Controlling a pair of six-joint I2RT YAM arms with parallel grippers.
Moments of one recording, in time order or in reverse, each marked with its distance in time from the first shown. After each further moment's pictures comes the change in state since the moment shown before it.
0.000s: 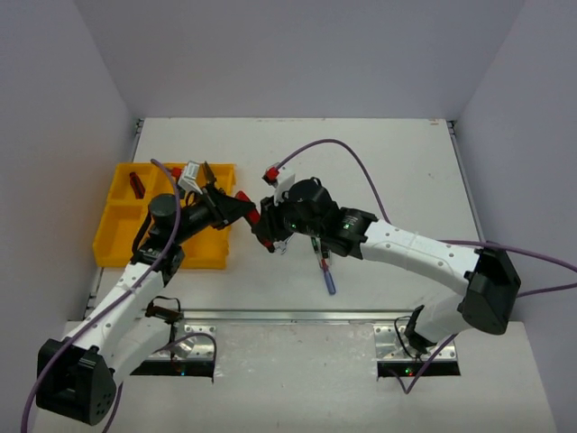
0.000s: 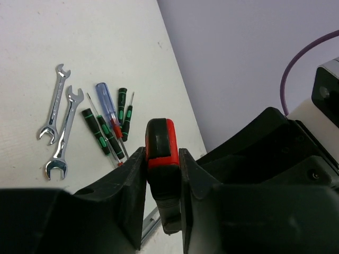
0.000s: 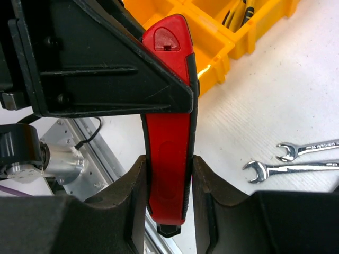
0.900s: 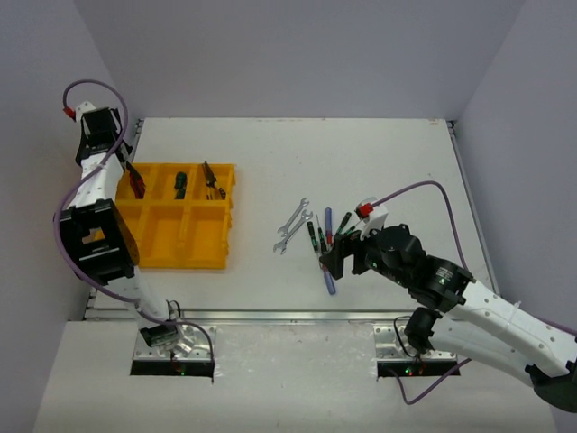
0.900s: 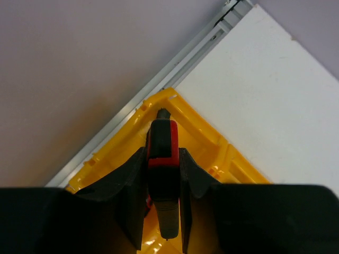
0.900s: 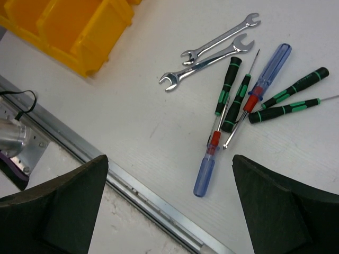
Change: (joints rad) left arm 0.595 0.903 0.940 -0.496 -0.845 0.606; right arm -0.073 -0.760 -0.479 -0.317 0.202 0.064
